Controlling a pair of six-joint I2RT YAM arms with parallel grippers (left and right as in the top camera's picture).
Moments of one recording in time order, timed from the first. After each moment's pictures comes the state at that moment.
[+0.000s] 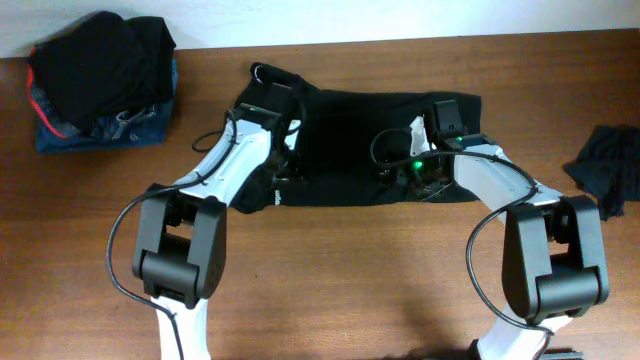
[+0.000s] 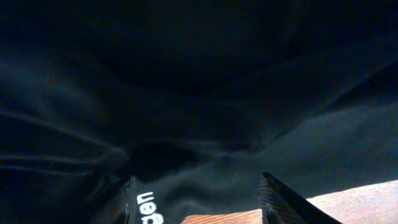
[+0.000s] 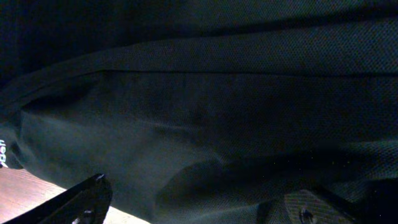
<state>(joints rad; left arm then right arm) -0.36 2.14 1.64 -0.94 0.15 -0.23 0.11 1.88 1.17 -0.55 -0.36 0.29</state>
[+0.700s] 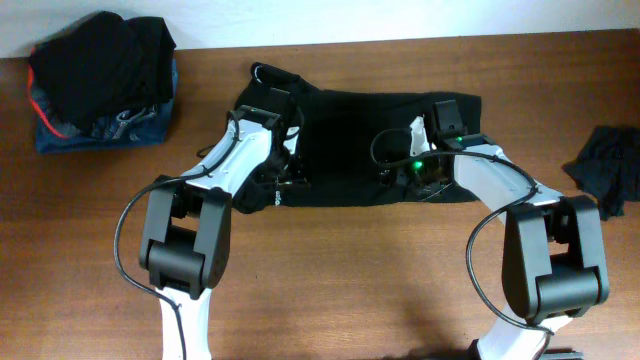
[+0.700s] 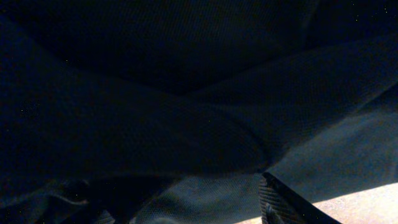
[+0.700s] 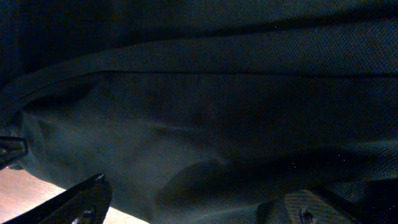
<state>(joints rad) -0.36 2.20 1.65 -0.94 0.26 -0.30 0.11 1.88 1.17 -0.55 -0.36 0.29</state>
